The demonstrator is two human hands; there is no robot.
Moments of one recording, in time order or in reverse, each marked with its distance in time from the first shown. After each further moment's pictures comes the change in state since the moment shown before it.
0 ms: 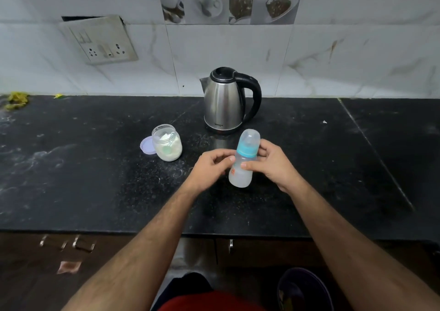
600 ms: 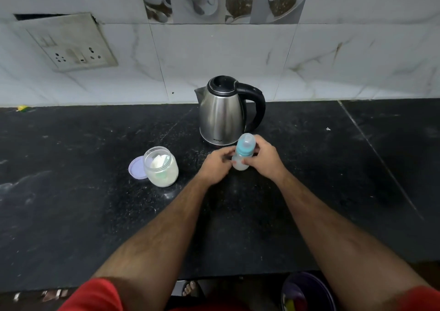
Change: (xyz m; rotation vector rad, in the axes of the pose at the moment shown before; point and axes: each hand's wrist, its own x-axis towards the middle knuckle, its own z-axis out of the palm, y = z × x) left_hand 0.122 -0.029 -0.025 0.177 -0.120 -0.139; right_hand 0.127 0.026 0.004 -0.421 0.206 0.014
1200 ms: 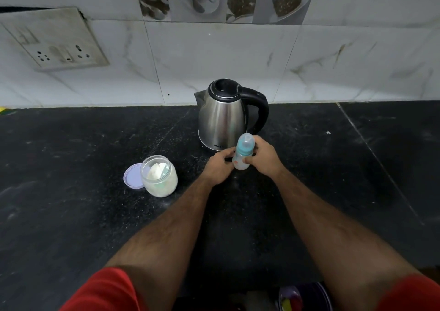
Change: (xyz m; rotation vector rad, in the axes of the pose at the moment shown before) left_hand 0.045 -0.026 -0.003 0.023 -0.054 -0.081; right_hand 0.044 0.010 0.011 -0.069 -0.001 0.103
